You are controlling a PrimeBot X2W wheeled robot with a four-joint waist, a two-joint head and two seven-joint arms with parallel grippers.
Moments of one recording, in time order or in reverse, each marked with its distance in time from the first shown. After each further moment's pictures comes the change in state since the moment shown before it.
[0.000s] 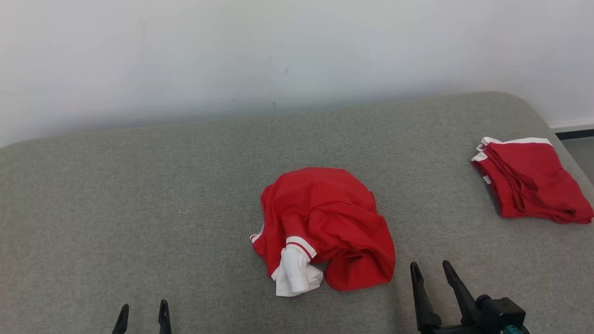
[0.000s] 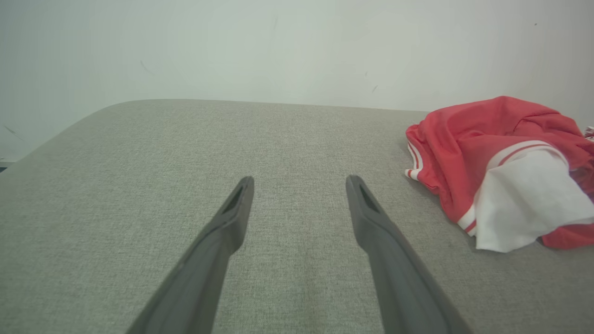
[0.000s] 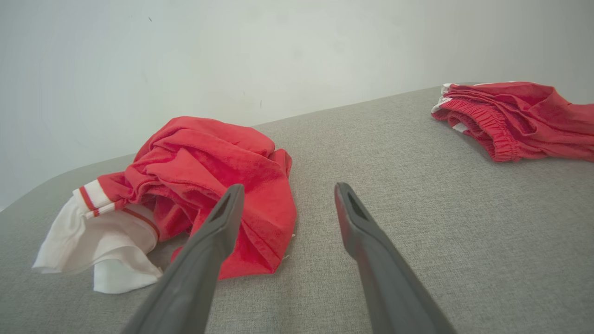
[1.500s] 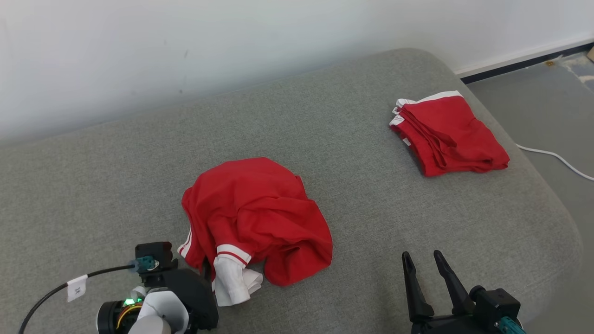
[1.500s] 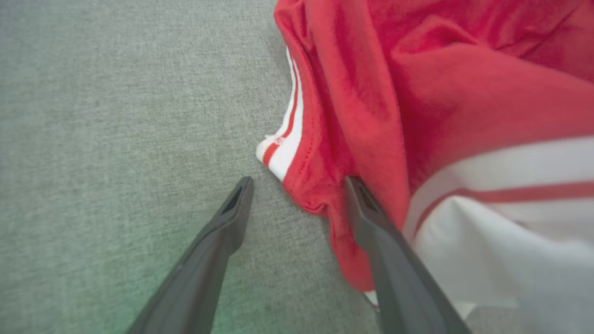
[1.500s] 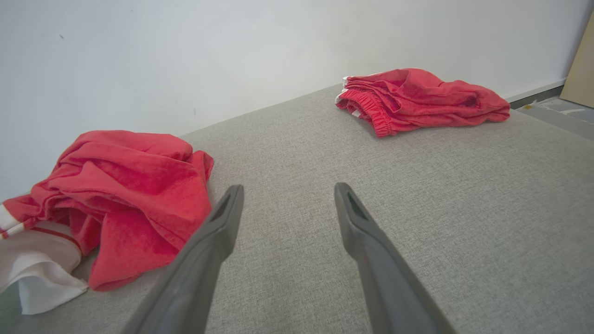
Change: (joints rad) left arm -0.476 0.011 -0.164 0.438 -0.154 0.084 0.498; right arm -0.035 0.000 0.036 0.002 0.042 0.000 -0.009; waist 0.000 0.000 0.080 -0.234
